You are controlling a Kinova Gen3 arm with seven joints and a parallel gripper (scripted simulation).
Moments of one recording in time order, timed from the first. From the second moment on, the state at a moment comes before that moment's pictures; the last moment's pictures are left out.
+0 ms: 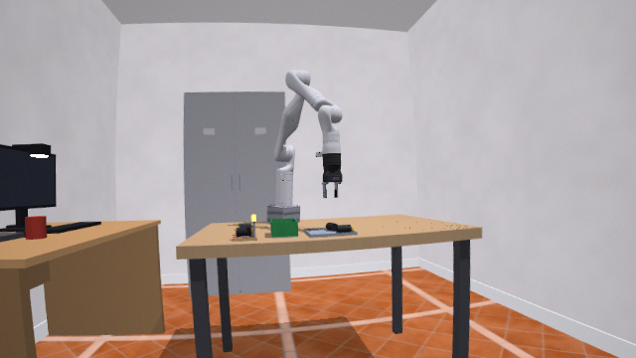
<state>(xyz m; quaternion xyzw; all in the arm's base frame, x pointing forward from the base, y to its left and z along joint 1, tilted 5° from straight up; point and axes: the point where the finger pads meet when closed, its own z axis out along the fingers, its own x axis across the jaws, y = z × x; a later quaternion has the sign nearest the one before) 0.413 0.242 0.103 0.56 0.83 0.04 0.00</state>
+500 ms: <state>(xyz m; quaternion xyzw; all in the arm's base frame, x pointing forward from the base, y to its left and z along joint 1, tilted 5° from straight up) 0.413 0.243 0.103 0.56 0.82 0.04 0.00</state>
